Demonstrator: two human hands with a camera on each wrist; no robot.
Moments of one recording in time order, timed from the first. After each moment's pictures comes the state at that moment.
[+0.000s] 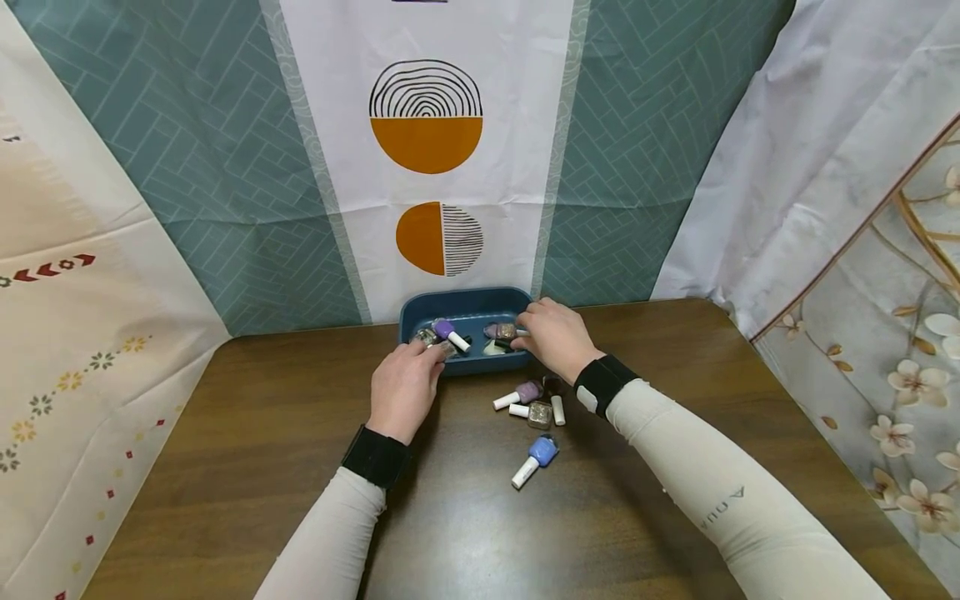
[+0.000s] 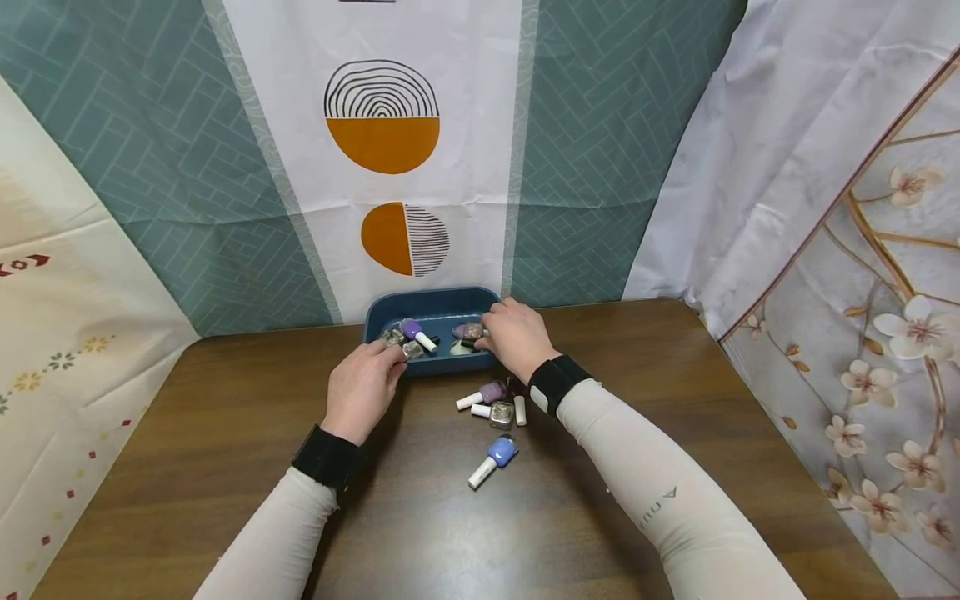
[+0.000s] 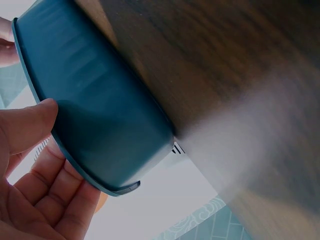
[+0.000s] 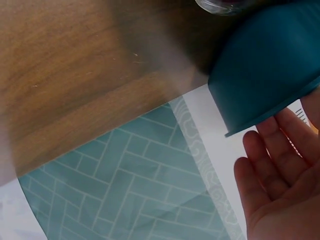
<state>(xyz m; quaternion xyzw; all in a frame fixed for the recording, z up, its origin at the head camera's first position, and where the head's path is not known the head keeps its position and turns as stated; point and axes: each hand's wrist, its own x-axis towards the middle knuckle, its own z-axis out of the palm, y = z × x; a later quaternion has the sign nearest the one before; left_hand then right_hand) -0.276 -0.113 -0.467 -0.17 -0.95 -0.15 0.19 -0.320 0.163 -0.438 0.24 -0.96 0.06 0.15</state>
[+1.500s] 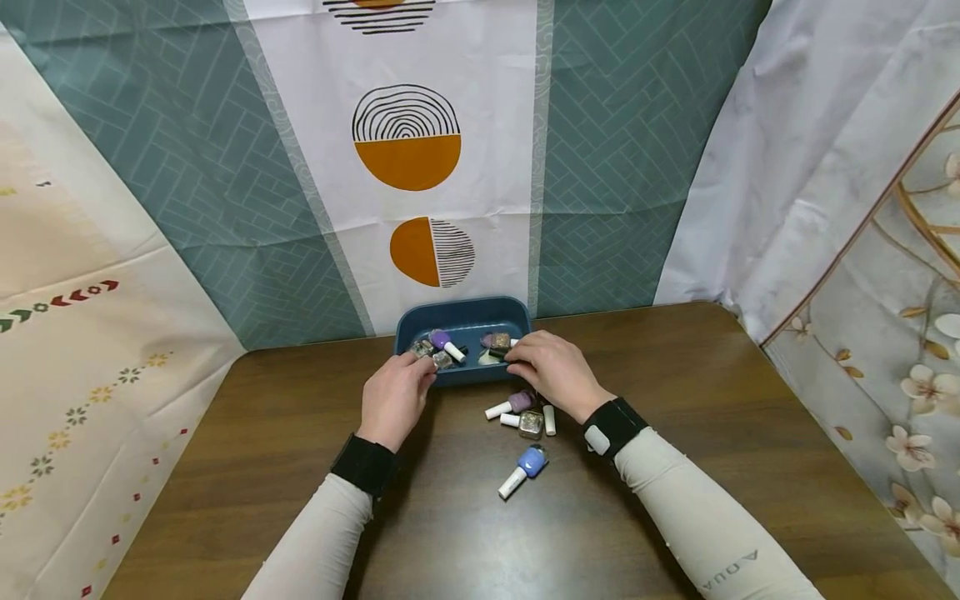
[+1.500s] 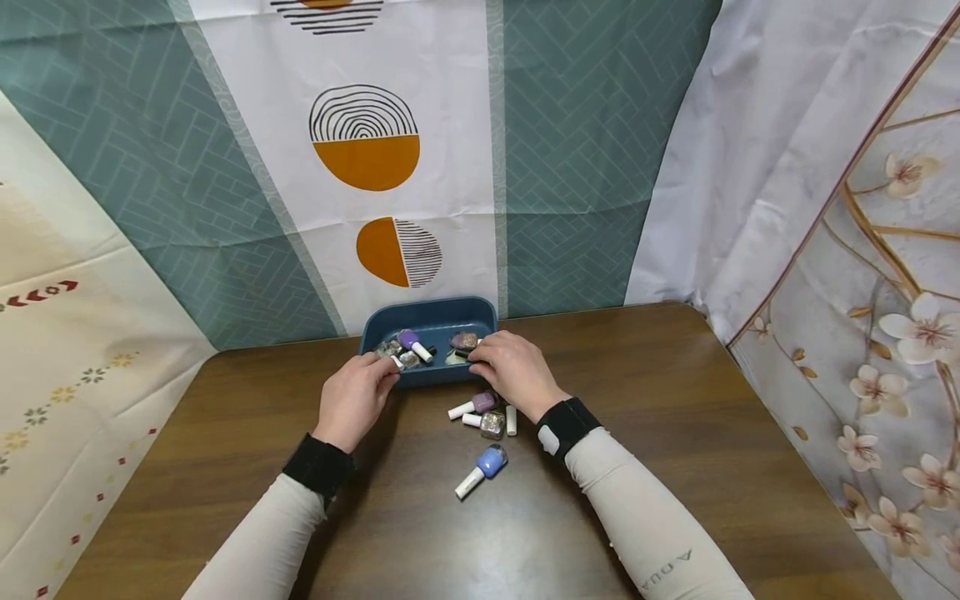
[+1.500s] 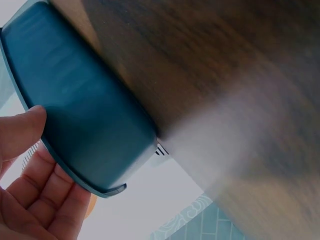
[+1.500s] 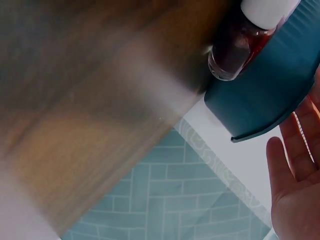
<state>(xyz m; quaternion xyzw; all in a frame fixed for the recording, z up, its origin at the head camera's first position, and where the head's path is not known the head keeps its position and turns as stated) -0.274 -0.111 -0.467 -0.18 -0.95 -0.14 0.22 -0.292 0.185 -0.465 0.31 -0.91 0.21 0.19</state>
